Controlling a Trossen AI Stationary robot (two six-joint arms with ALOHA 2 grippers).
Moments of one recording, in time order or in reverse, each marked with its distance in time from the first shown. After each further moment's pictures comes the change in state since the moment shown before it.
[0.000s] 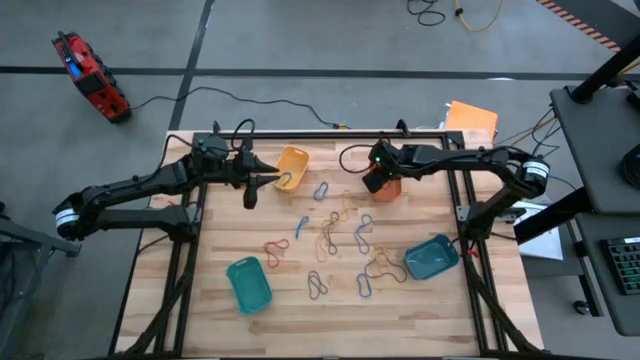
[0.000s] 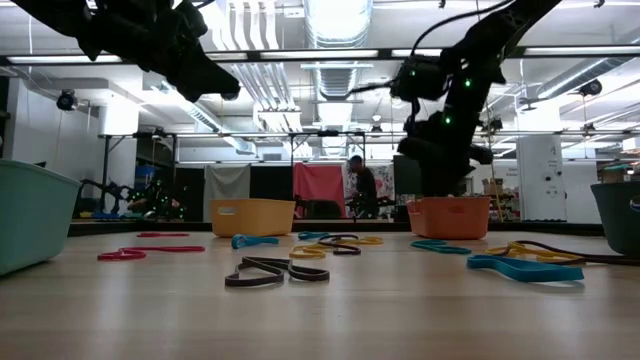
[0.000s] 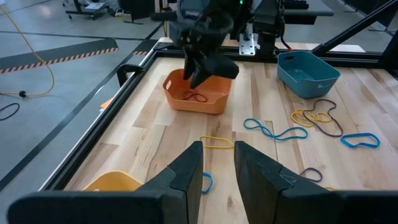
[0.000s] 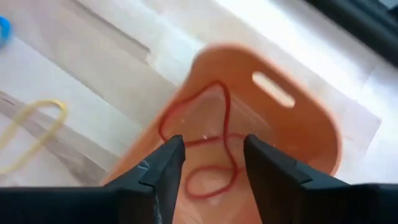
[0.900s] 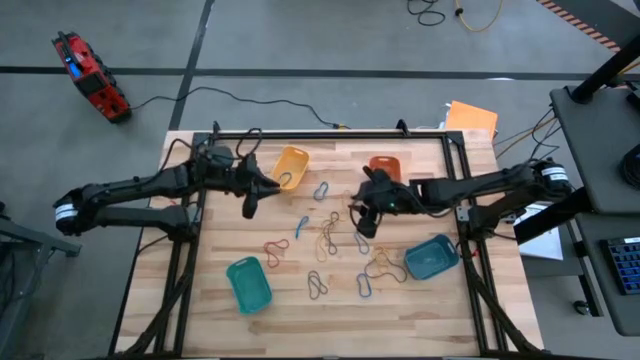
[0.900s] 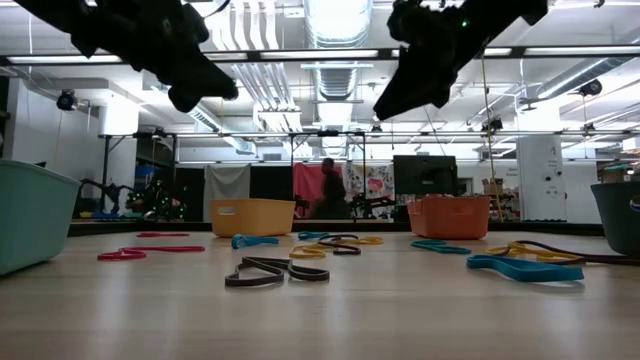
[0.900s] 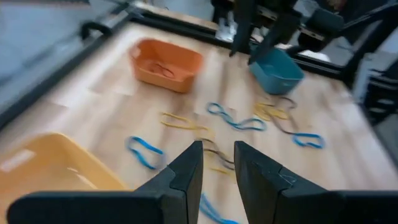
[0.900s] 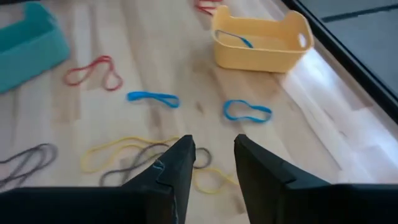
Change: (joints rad) left arm -0.110 0.000 0.000 -0.079 0.012 -0.256; right arm 0.475 -0.174 -0.020 0.300 -0.009 -0.214
